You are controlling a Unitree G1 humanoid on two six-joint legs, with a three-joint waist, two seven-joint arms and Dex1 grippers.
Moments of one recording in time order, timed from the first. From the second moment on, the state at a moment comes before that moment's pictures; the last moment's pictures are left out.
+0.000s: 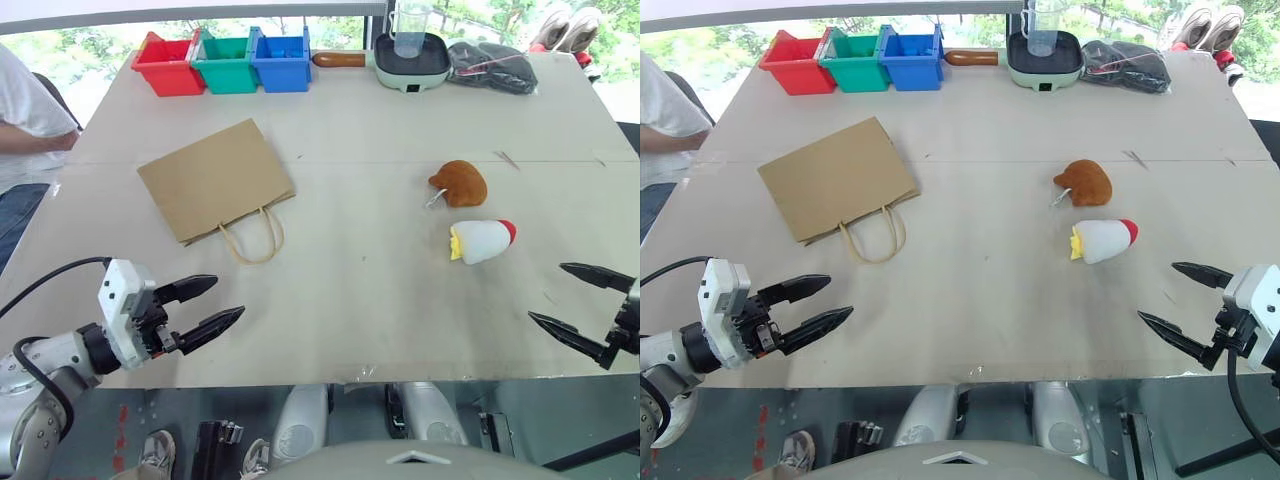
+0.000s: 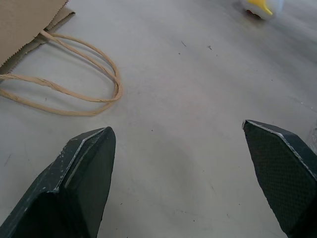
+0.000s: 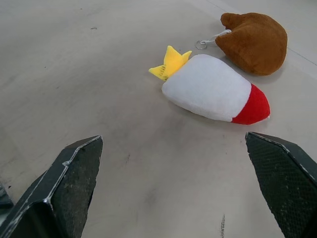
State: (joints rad) left arm 0.41 0.81 0.51 -0.40 -0.73 0.44 -1.00; right arm 0.46 -0.79 -0.61 -0.51 0.54 0.30 1.04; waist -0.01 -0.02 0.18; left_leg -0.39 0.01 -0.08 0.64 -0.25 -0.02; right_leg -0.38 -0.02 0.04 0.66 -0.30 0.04
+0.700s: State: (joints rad) left arm -0.10 0.85 0.21 0.19 -0.10 -0.39 -0.97; right arm 0.22 -0.68 -0.16 -0.78 0.54 0.41 0.75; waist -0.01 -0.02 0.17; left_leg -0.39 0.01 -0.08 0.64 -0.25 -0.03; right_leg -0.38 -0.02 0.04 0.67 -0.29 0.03
